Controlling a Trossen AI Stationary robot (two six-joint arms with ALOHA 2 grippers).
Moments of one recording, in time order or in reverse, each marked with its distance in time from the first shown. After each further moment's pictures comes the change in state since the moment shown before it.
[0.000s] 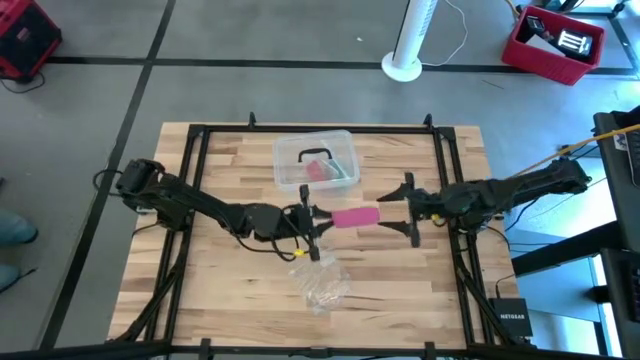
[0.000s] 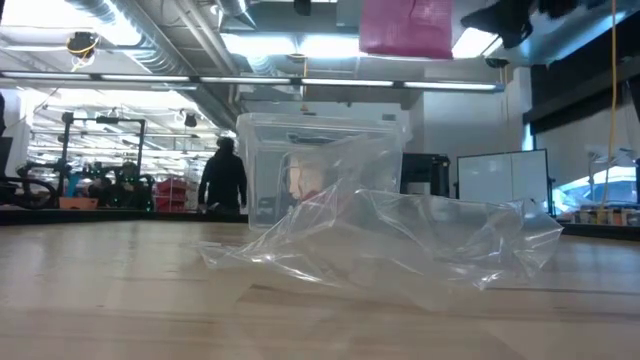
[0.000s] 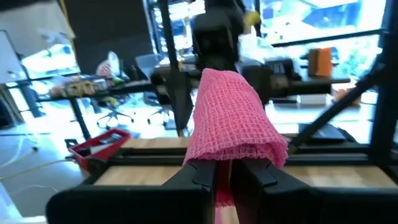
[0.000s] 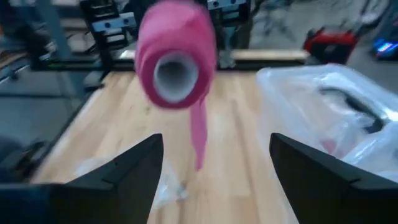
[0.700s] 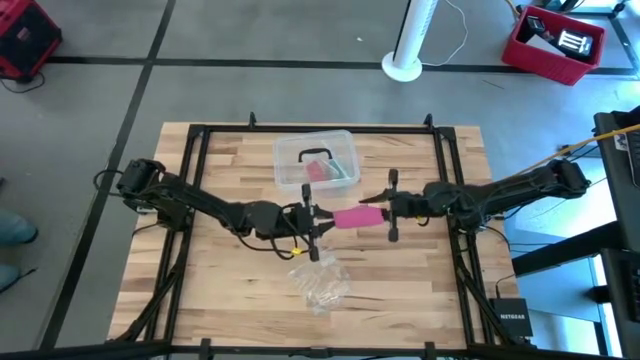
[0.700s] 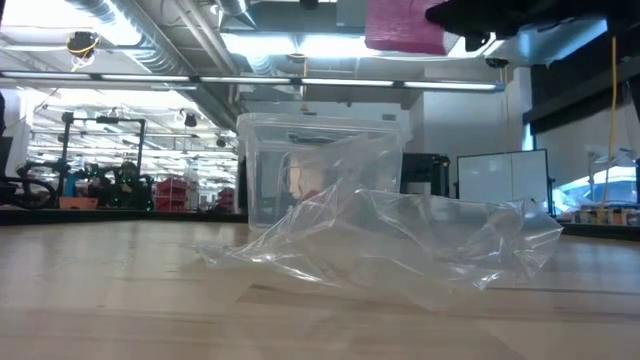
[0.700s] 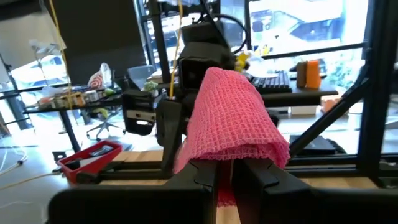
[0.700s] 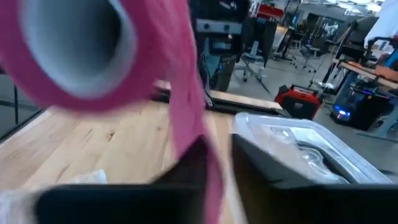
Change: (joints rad) left arm 0.008 0.002 0.000 0.052 0.067 0.011; right arm -0.102 0.193 -0.095 0.458 -0.065 -0.266
